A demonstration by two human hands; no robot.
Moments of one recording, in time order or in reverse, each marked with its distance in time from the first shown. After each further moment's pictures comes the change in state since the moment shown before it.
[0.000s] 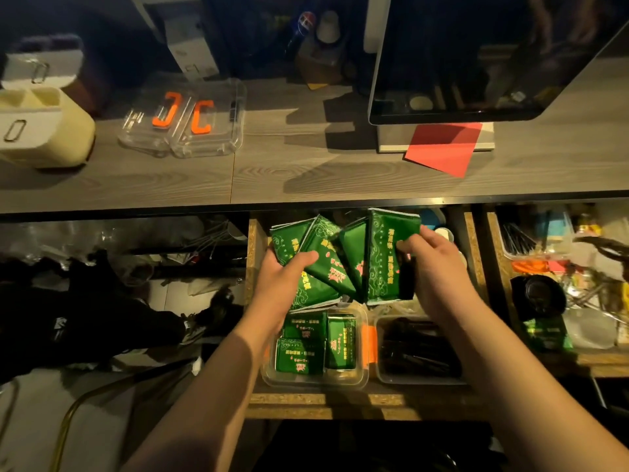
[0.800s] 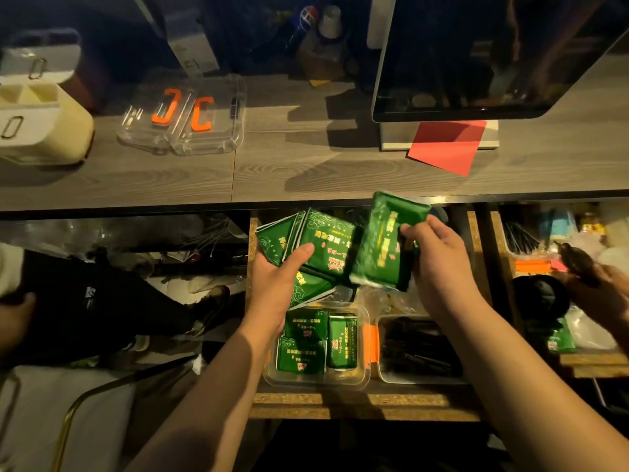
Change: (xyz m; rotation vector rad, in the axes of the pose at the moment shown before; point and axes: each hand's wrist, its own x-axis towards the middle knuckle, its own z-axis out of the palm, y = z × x) left_hand 0.007 -0.006 -0.008 -0.055 0.071 0.058; right_hand 0.003 -0.008 0.011 -0.033 0.066 -0.065
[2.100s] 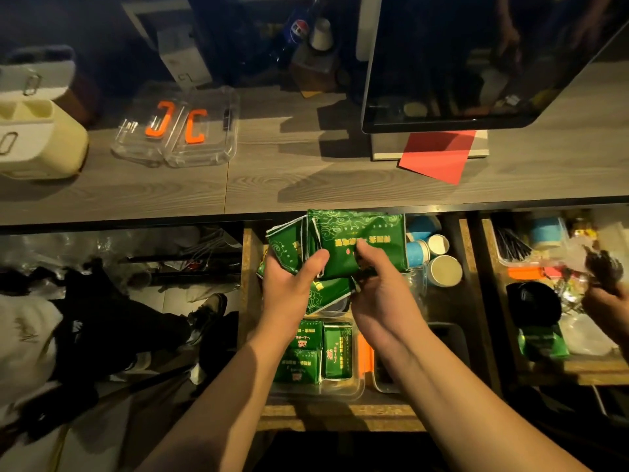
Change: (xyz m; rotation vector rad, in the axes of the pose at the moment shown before) left_hand -0.001 0.006 0.034 -0.004 0.005 0.145; right_hand -0.021 0.016 0.041 0.573 -0.067 0.319
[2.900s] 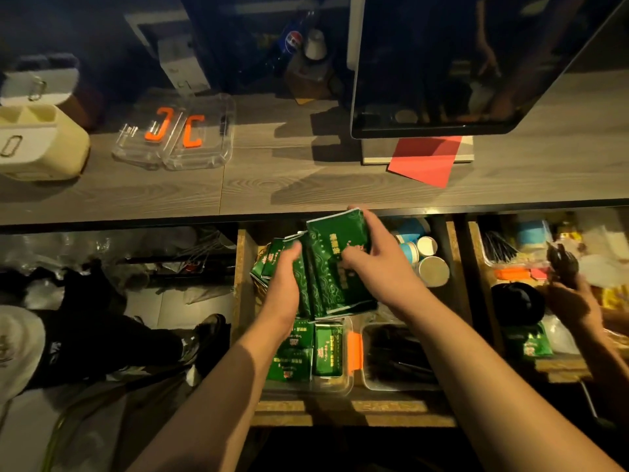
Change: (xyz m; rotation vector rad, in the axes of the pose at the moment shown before) left_hand -0.011 0.000 0.010 -0.056 -0.191 -0.294; right_hand -0.007 -0.053 -0.003 -1.003 -0.265 -0.372
